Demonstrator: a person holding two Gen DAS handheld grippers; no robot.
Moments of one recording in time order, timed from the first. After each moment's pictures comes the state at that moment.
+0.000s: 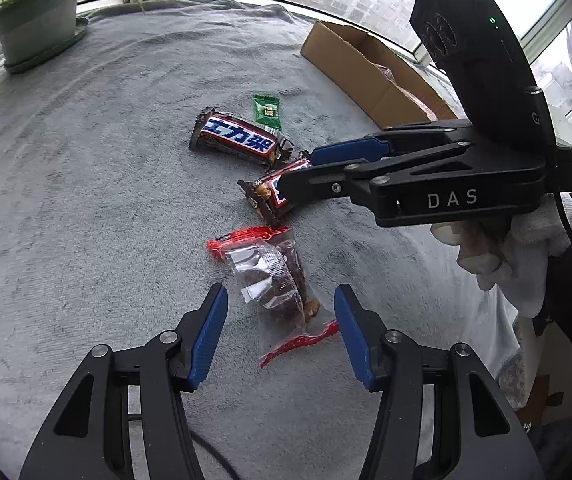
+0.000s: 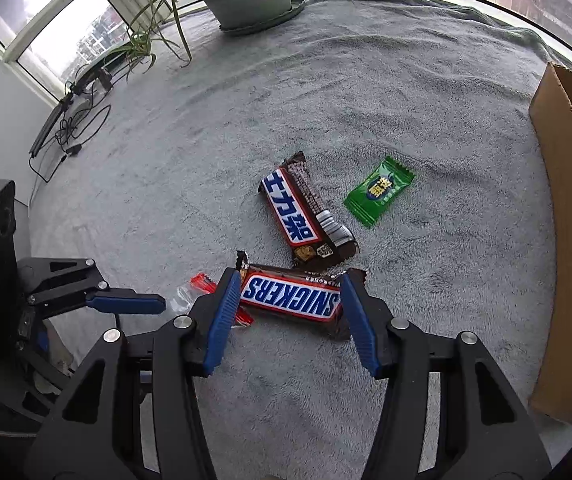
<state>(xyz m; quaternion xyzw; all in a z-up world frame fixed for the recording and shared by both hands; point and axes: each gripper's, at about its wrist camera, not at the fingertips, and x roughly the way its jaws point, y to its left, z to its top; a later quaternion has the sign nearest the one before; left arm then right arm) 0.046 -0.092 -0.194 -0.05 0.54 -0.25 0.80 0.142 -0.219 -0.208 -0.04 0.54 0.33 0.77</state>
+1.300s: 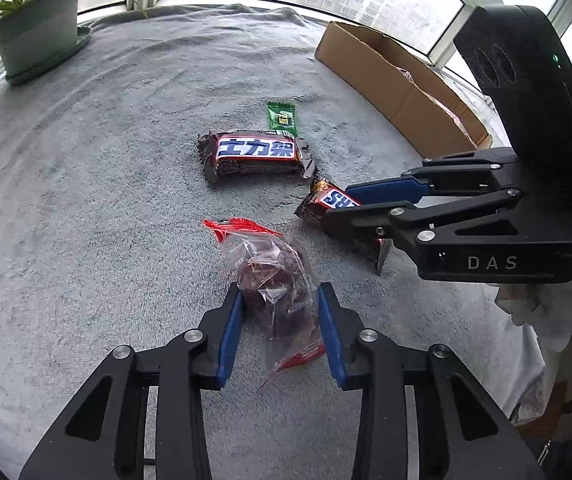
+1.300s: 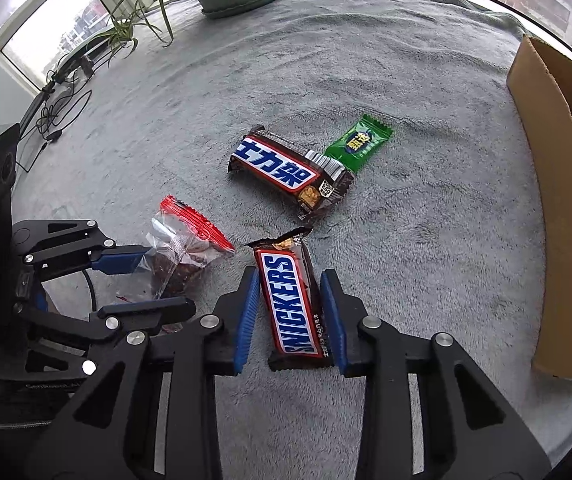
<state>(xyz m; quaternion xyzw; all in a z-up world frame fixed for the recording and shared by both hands) 0.062 -0.099 -0.208 -0.04 0.53 -0.22 0.82 0.118 -0.224 -0.223 -0.07 0.56 0.29 0.78</state>
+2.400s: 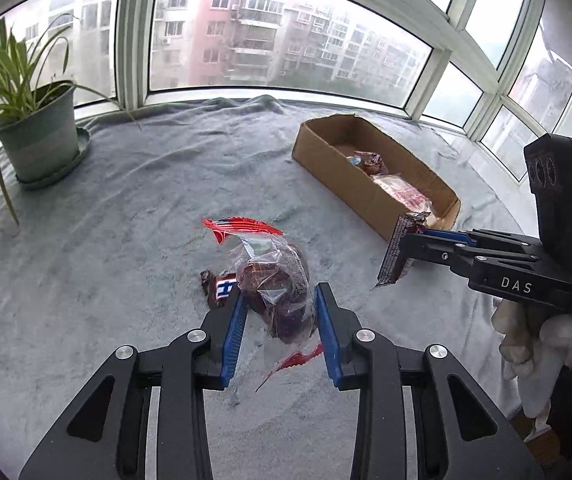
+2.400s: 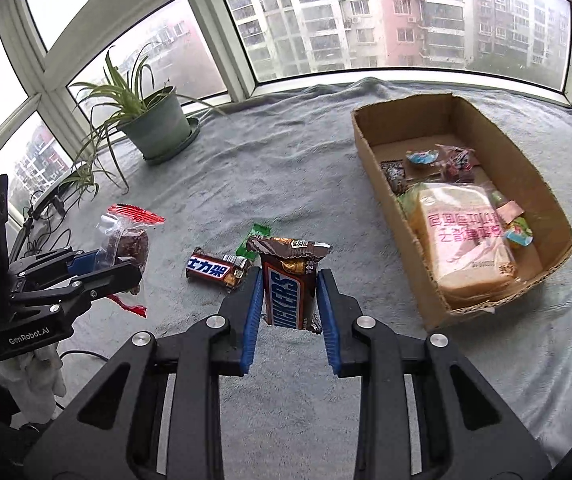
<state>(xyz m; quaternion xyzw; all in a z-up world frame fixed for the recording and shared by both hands) 0.081 -0.108 -0.126 -0.02 0.42 -0.24 0.87 0.087 -0.318 -0.136 0.06 0.42 0.16 0.89</state>
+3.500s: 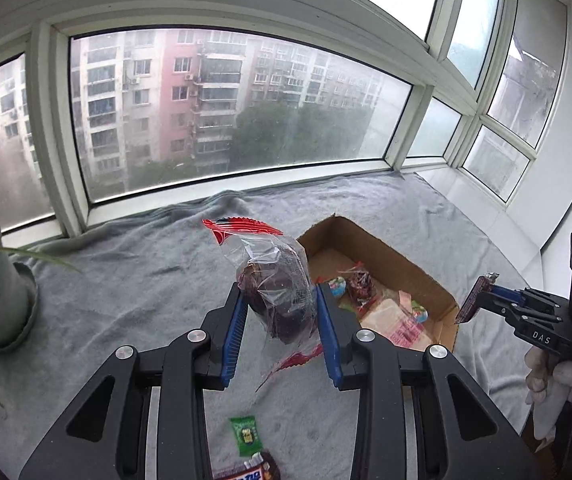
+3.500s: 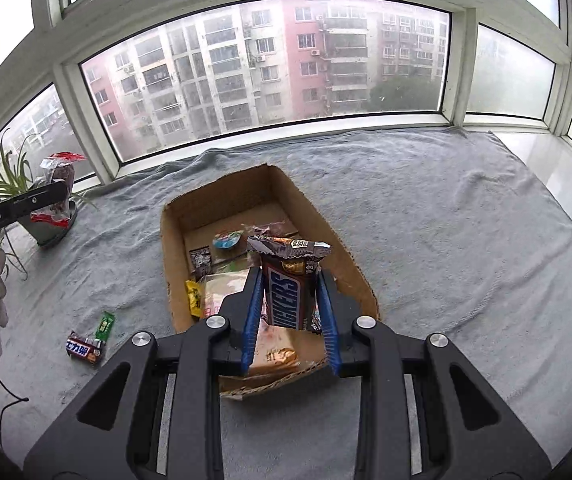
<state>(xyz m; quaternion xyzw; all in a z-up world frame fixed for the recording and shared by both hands) 0.213 -0.178 -0.064 0.01 0.35 -0.29 0.89 0.121 -0.463 -0.096 0.07 0.37 -0.03 0.93</state>
